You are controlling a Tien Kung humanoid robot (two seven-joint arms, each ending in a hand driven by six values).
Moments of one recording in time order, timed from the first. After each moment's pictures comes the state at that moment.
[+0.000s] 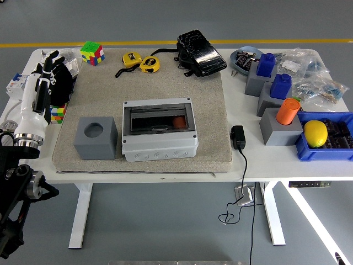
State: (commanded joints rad) left arm -0.18 0.15 -1.41 -1.35 1.22 0.20 -0.25; right arm 0.12 -0.04 1.78 0.18 -1.43 -0.15 -0.09
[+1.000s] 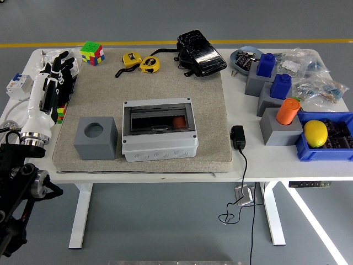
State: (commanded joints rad) left arm -0.19 0.16 -1.38 -1.35 1.21 0.20 -0.25; right arm 0.01 -0.09 1.21 0.19 -0.98 -0.14 0.02
